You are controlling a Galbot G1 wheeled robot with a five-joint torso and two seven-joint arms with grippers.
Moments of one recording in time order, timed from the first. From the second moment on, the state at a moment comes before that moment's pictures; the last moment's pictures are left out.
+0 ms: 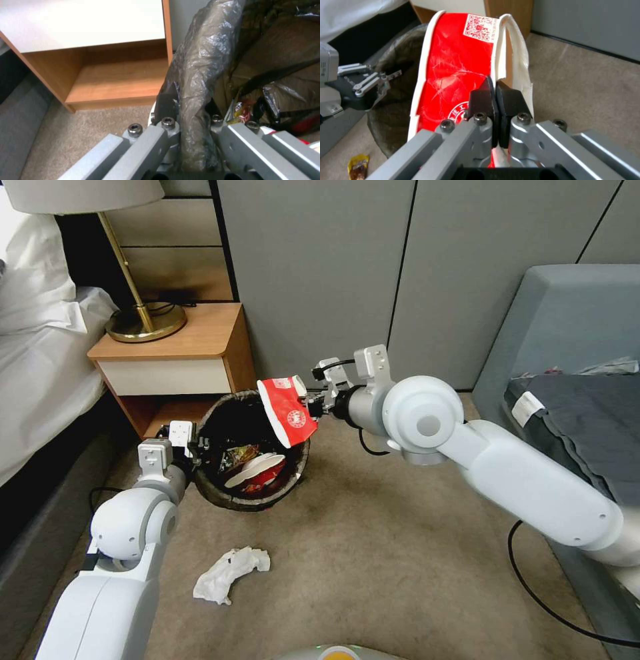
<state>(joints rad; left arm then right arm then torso) 1.23 -1.25 -0.63 -2.09 -0.27 0.74 -0.06 -0.21 1.04 -0.43 2.00 1.63 -0.74 0.79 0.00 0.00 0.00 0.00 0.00</state>
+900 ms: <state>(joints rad) 1.23 -1.25 -0.63 -2.08 -0.27 0.74 -0.06 -0.19 1.15 -0.51 1.91 1.62 -0.74 0.85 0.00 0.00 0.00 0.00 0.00</state>
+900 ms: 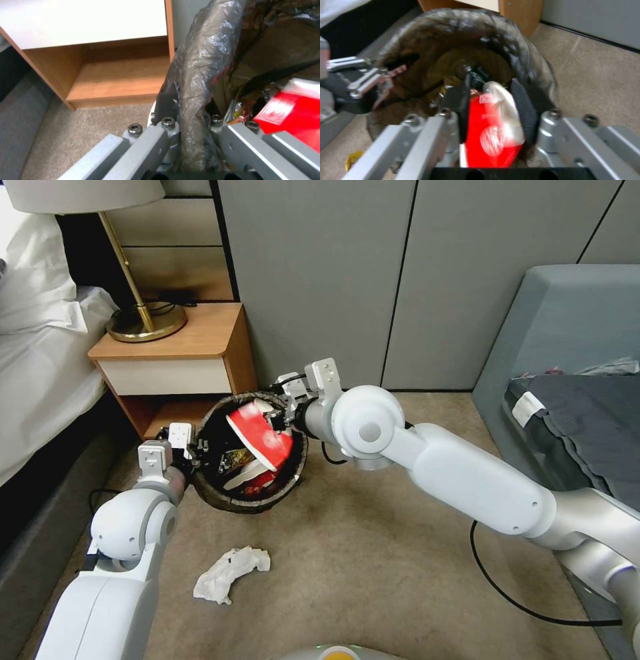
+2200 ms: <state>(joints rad) 1.25 -1.25 -0.64 -2.15 -0.34 0.74 -0.11 -1.02 0.88 0.53 2.02 0.43 -0.26 0.44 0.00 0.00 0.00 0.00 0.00</state>
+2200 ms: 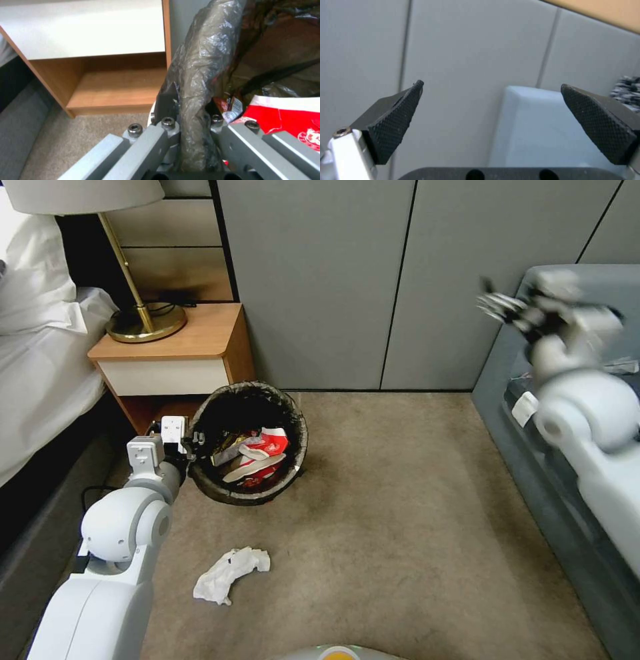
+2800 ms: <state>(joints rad) 1.28 -1.24 -0.66 -2.18 -0.36 0.74 -0.09 -1.26 1.13 0.61 2.00 0.16 -0.15 0.40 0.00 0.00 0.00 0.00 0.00</state>
